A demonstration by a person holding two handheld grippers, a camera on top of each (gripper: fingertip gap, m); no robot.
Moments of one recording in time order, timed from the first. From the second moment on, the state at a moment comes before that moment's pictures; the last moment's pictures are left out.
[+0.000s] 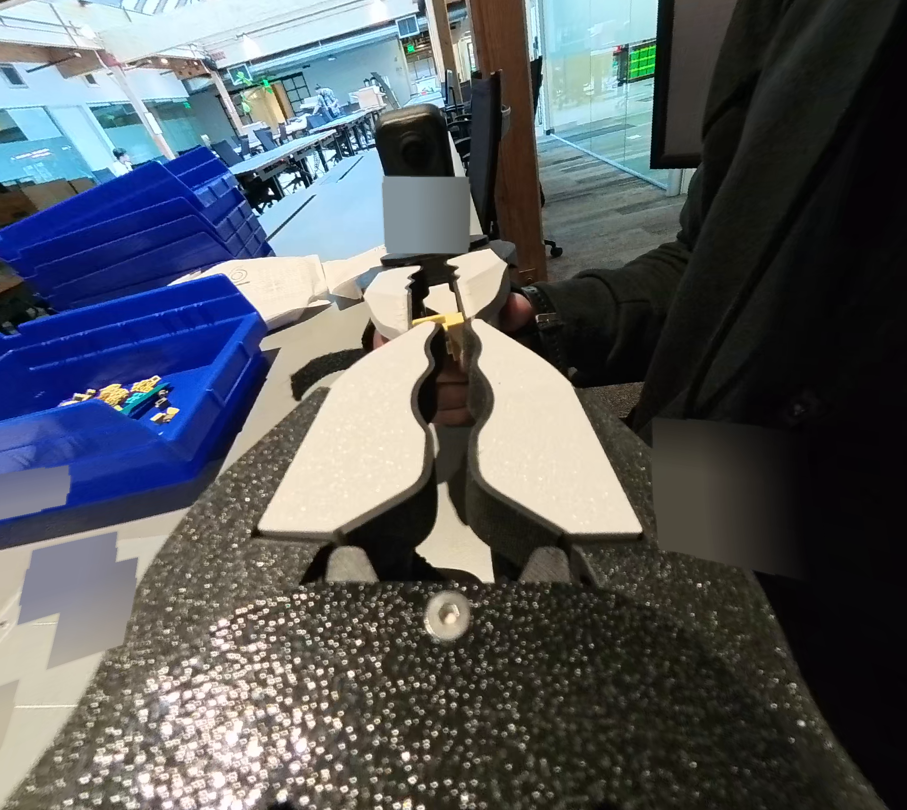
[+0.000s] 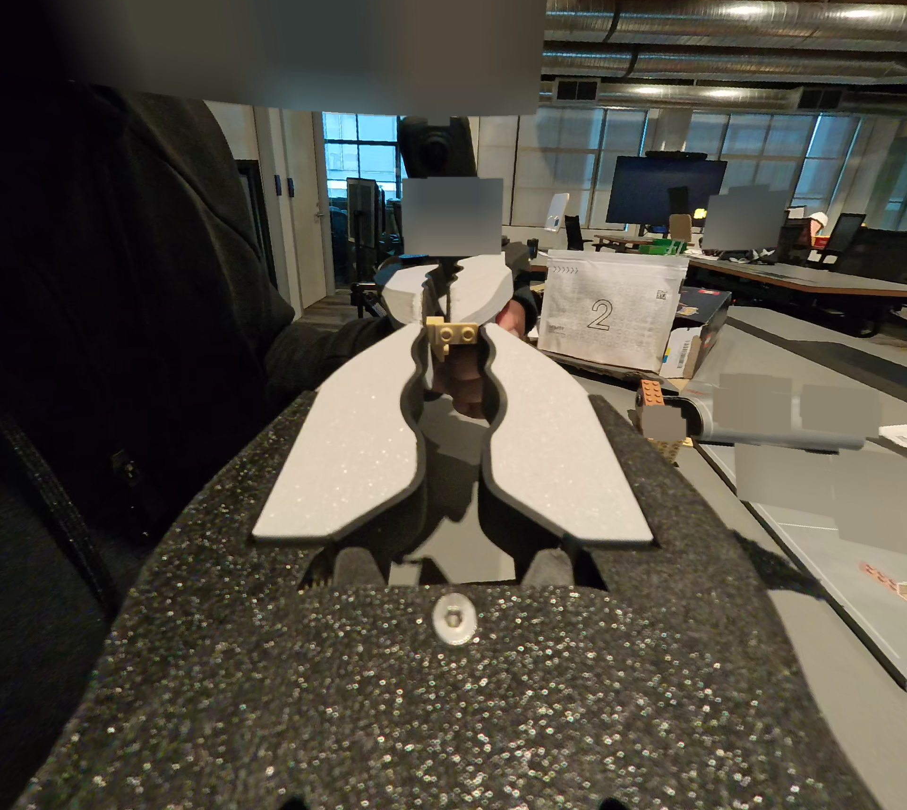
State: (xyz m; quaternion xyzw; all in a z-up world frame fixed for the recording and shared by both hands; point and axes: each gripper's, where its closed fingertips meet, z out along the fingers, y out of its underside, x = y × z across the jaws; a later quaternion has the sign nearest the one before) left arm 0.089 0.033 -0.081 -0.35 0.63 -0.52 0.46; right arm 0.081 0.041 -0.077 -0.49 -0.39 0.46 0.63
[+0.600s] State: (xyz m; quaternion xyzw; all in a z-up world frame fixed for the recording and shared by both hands) left arm 0.082 0.046 -0.070 -0.35 0.53 -0.63 0.44; right arm 0.088 0.046 -0.069 -0.49 -0.35 0.47 0.65
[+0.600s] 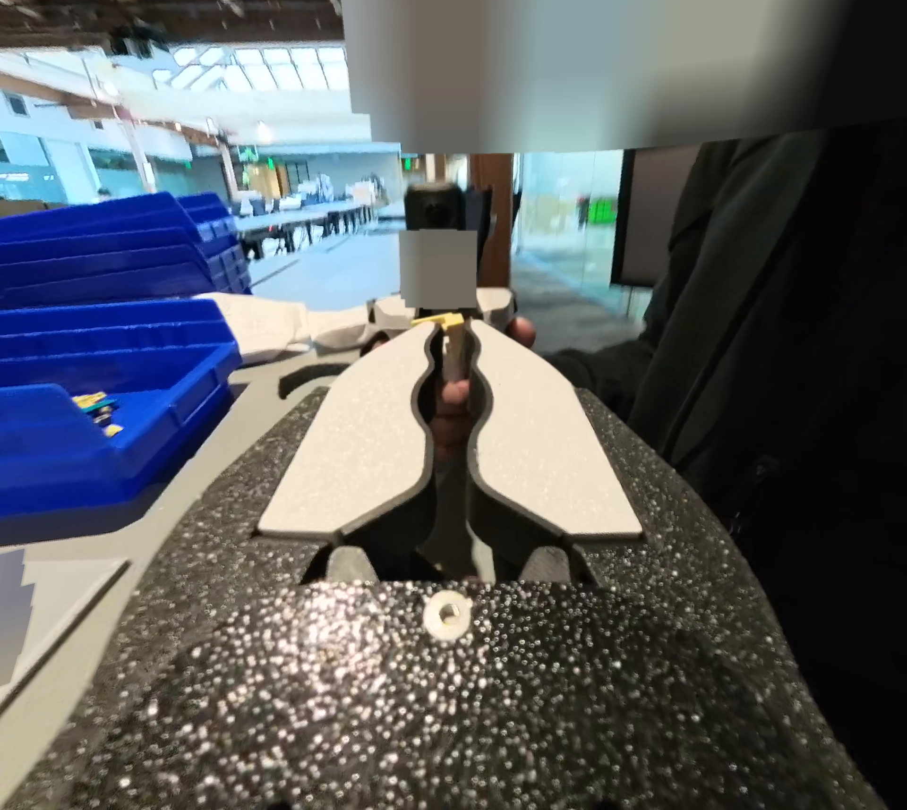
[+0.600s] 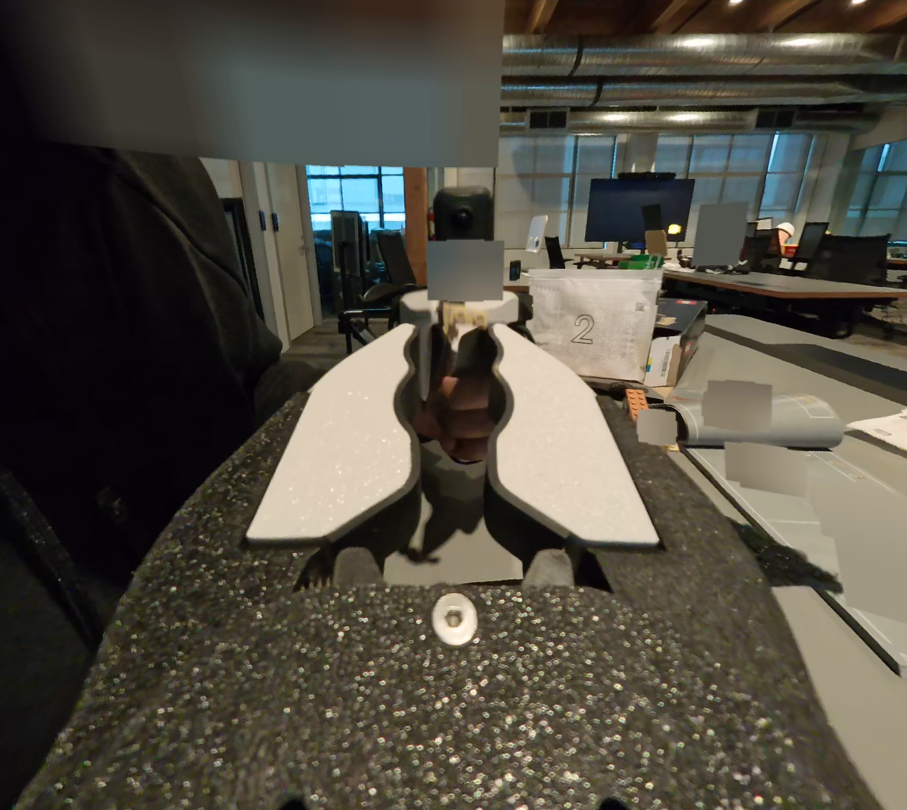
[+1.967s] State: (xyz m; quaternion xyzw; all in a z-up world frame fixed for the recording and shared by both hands) left arm 0.088 0.043 -0.105 -0.26 0.70 -0.29 0.60; right arm 0.083 0.047 -0.096 -0.57 -0.35 0.53 0.53
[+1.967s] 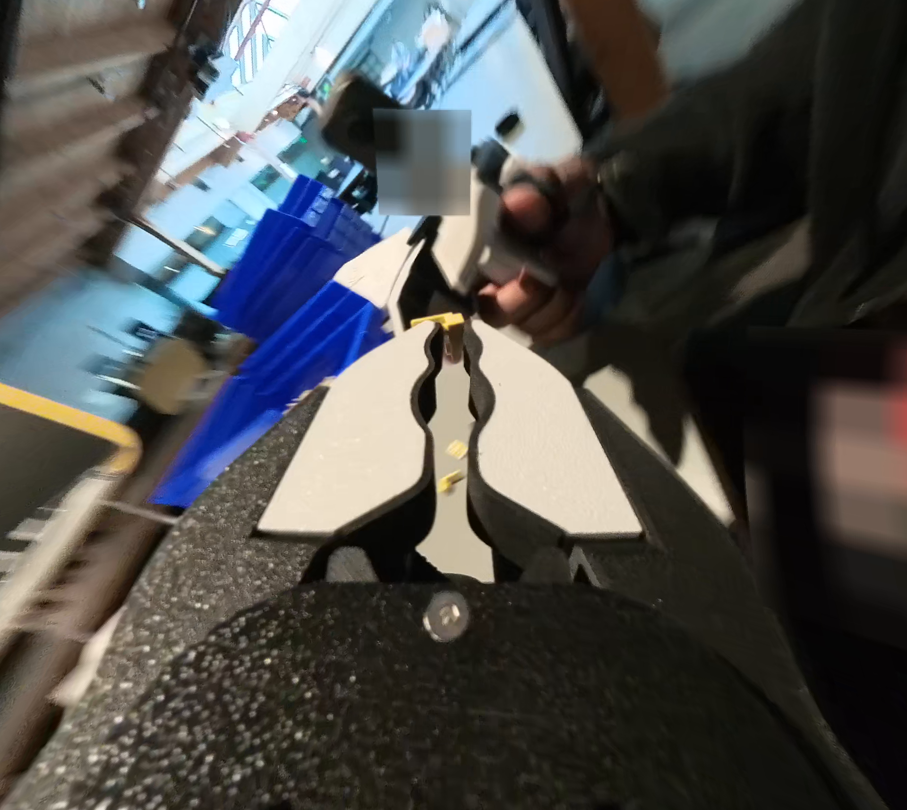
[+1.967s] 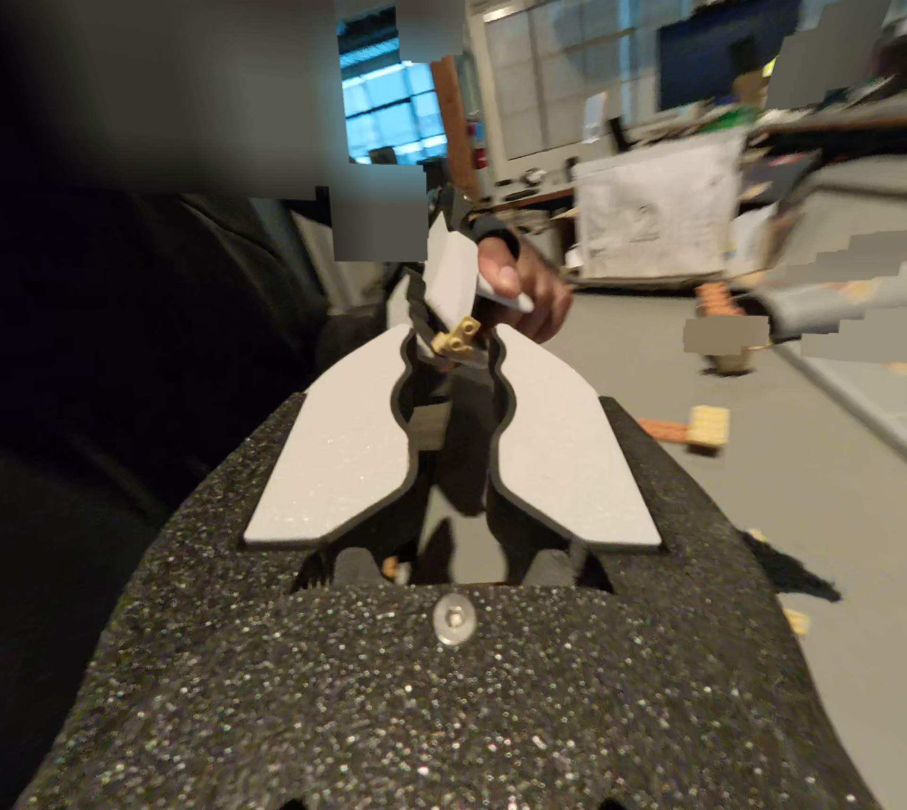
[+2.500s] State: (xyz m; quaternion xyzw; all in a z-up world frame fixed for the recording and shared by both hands) left arm 0.086 0.030 -0.119 -0.15 0.76 -0.14 0.62; right arm 0.077 0.036 -0.107 -0.58 -0.36 0.58 0.45
